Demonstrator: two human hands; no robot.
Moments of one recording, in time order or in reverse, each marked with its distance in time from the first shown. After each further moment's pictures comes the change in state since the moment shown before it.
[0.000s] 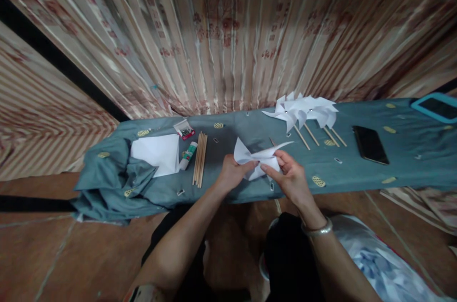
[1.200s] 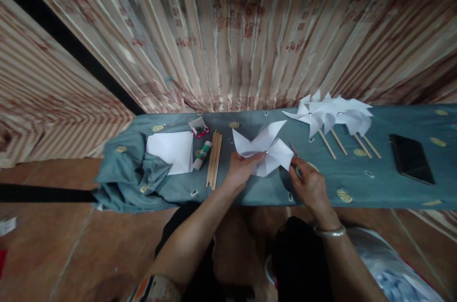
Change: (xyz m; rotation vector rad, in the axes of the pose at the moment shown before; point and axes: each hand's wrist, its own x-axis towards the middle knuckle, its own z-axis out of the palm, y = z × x) left_hand 0.016 0.006 -0.008 -0.308 0.252 -0.055; right_hand 0.025 0.047 -0.029 -1.084 0.092 -0.455
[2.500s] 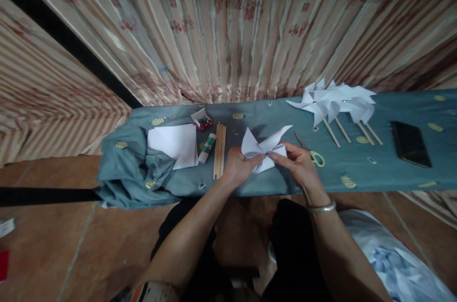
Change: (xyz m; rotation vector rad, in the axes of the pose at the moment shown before) left_hand -0.013 0.032 -0.031 0.371 -0.146 0.059; right_hand 0.029 -0.067 0.003 1.063 -0.230 0.457
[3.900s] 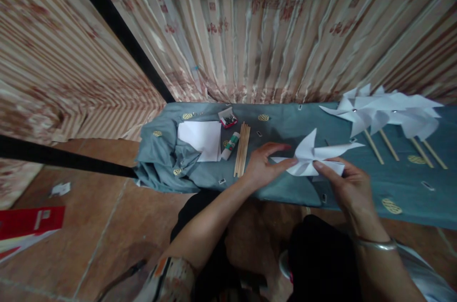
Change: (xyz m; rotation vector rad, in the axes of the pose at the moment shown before) left_hand -0.005 -0.008 -0.008 0.156 -0.113 0.261; right_hand -0.016 0.010 -0.027 -0.087 0.309 0.063
